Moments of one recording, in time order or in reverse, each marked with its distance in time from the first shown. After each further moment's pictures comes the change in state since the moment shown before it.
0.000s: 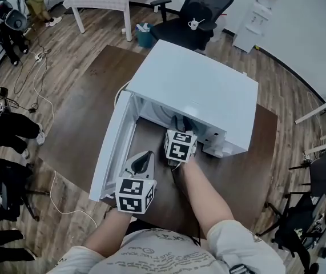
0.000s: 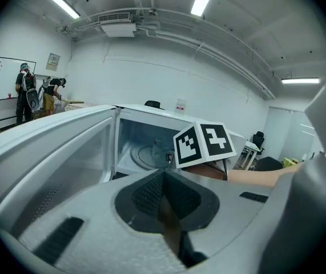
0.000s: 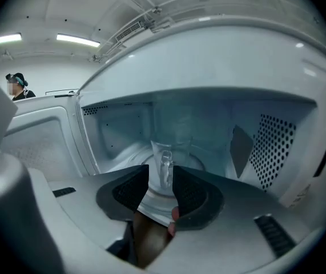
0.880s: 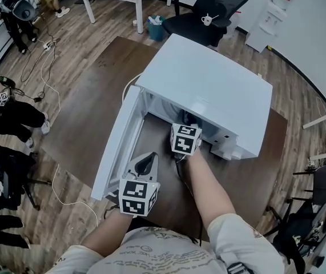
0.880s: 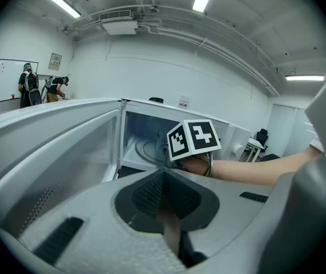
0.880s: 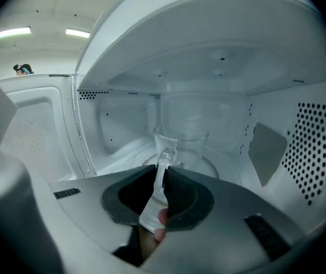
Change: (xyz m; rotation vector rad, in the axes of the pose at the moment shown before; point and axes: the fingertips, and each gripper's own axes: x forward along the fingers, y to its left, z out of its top) left arm 0.002 0.012 -0.017 -0.002 0.030 0.035; right arm 0.041 0.011 -0.006 -0.072 0.008 0.045
